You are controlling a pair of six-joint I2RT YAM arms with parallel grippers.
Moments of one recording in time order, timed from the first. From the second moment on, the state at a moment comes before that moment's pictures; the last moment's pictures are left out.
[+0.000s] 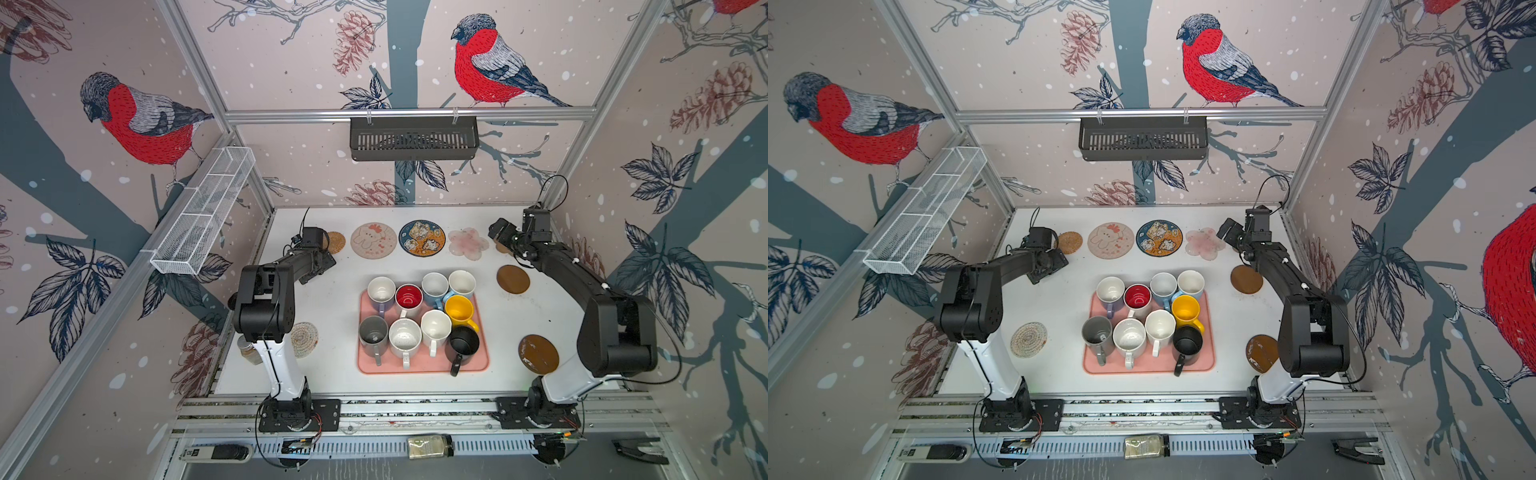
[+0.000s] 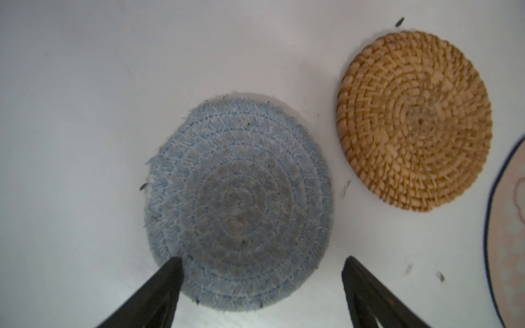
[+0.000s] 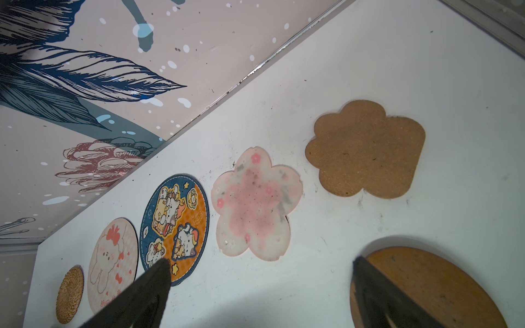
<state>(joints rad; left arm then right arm) -0.01 1.94 1.20 -0.34 -0.16 -0.61 0.08 1.60 1.14 -0.19 -0.08 0.55</state>
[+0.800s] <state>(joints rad) 0.09 2.33 1.84 -0.58 -0.16 -0.54 0.08 1.64 1.15 -0.20 -0.06 0.53</state>
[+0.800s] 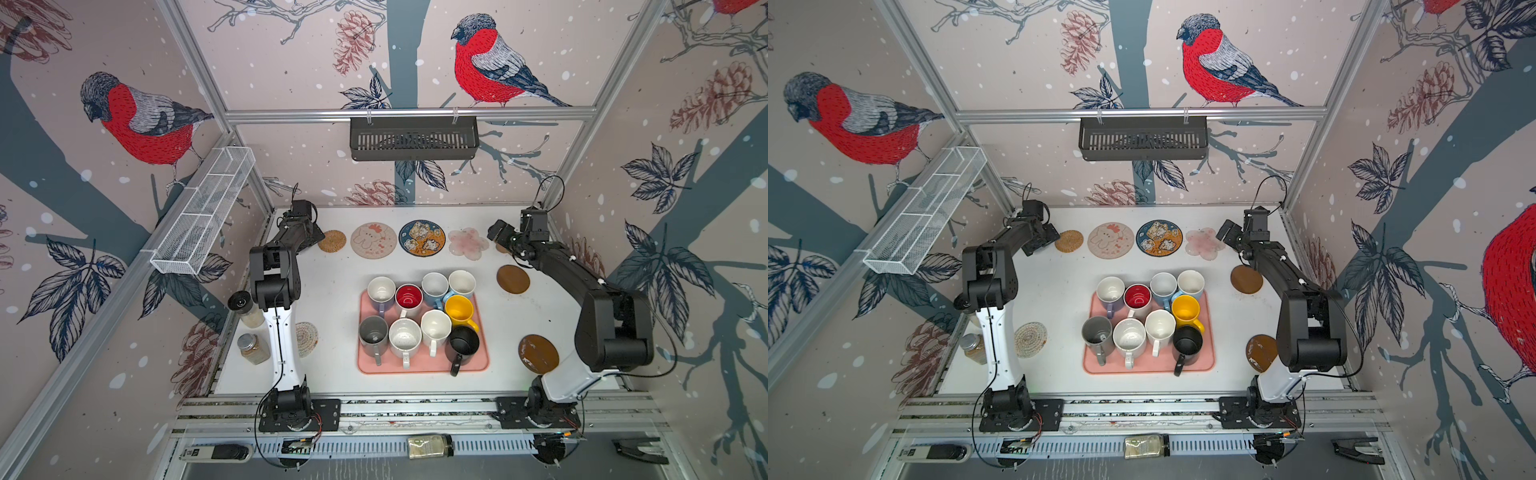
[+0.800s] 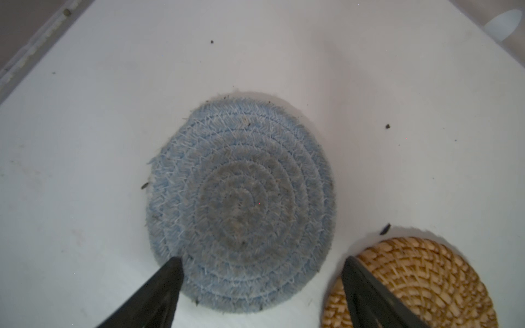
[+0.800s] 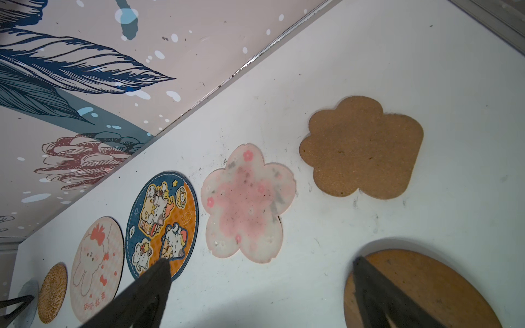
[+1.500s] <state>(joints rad) -0.01 1.72 1.43 -0.68 -0.14 -0.51 0.10 1.59 1.14 -0.19 -0.08 0.52</state>
